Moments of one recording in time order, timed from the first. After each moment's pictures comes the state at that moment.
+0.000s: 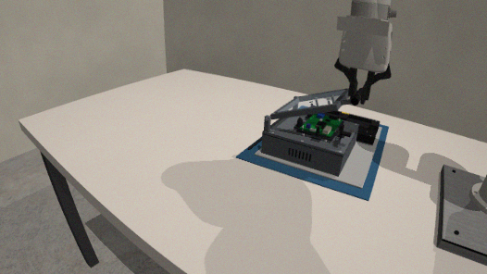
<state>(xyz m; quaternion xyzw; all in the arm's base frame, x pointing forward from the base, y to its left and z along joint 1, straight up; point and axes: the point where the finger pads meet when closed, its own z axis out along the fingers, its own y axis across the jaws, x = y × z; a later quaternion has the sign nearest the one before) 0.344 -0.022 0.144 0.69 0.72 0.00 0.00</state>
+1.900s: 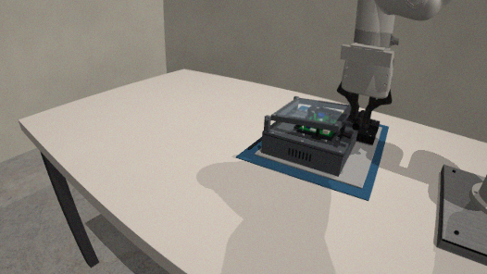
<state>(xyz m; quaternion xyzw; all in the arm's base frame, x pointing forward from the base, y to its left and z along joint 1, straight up) 0.333 -0.022 0.092 0.69 0.72 0.00 0.00</state>
